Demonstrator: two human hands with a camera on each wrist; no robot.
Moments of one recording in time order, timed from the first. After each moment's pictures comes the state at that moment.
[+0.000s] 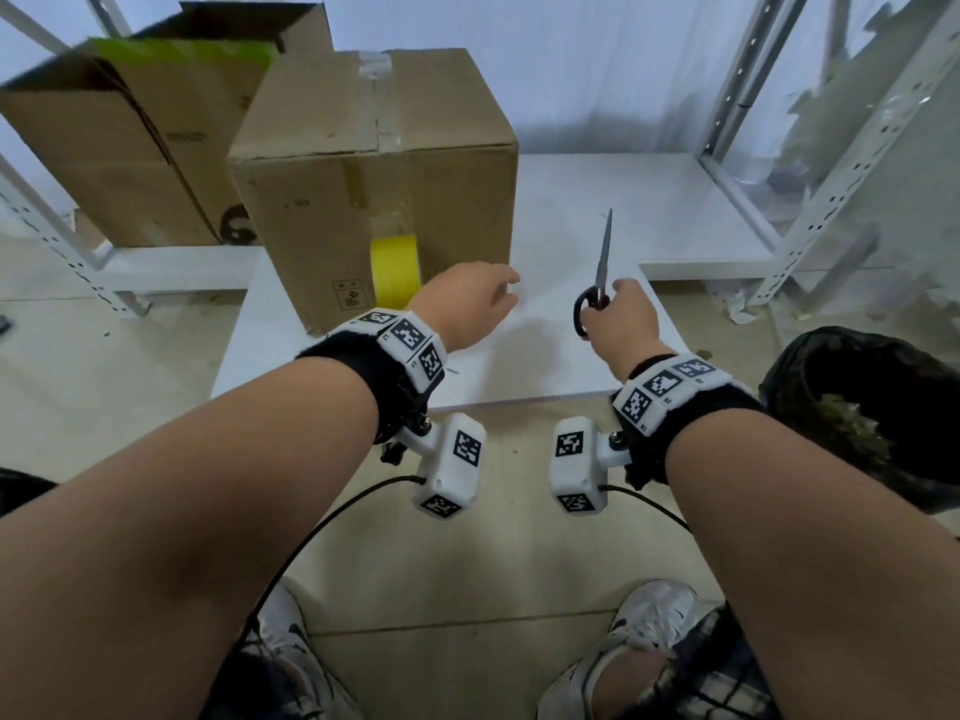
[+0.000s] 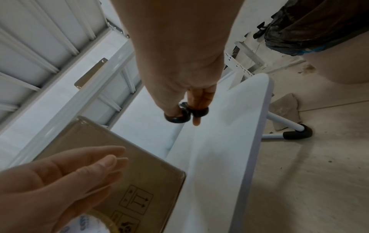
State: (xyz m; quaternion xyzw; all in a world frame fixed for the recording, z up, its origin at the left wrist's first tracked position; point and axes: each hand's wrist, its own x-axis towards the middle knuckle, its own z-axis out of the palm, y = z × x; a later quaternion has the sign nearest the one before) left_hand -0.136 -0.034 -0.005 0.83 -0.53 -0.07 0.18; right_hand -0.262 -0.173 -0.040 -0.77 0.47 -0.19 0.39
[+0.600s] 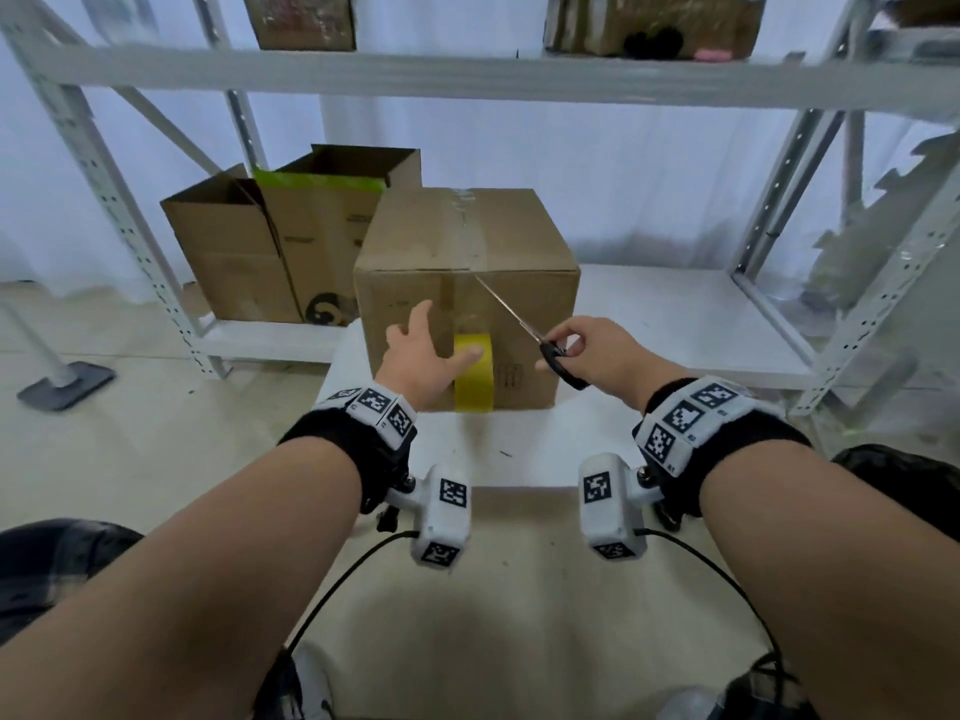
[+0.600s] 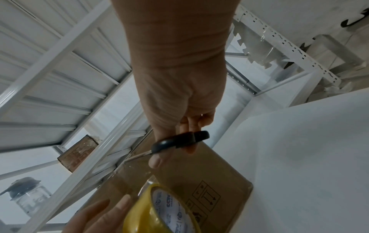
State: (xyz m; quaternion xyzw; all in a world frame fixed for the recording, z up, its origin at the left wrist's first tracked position) left_hand -0.100 0.056 0.036 0.89 -0.25 -0.11 0.37; right_hand -0.224 -0.122 0.055 -0.88 0.20 -0.12 0.41
